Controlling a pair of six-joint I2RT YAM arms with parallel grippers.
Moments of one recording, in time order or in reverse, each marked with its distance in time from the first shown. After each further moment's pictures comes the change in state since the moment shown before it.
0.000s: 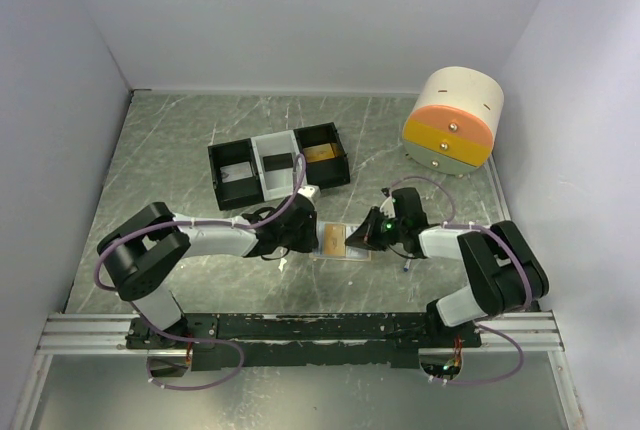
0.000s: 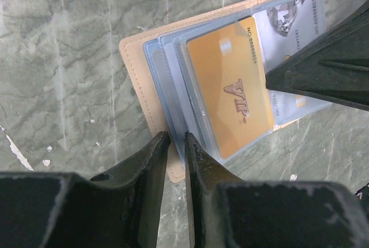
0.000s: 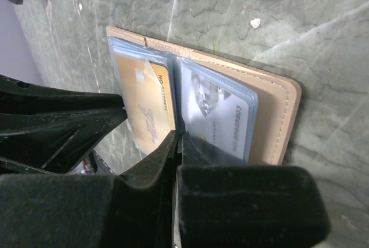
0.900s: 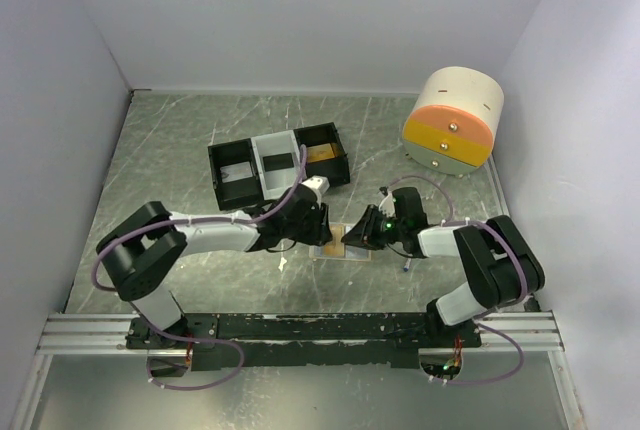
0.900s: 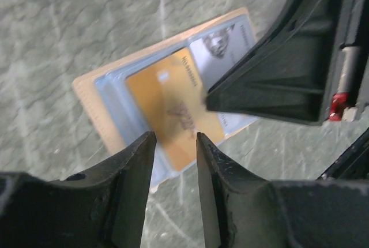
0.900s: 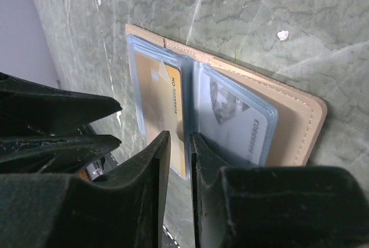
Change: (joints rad) left arm -0.001 -0.030 0.044 0.007 0.069 0.027; right arm -0.010 0.019 -0.006 0.066 -0.067 -0.011
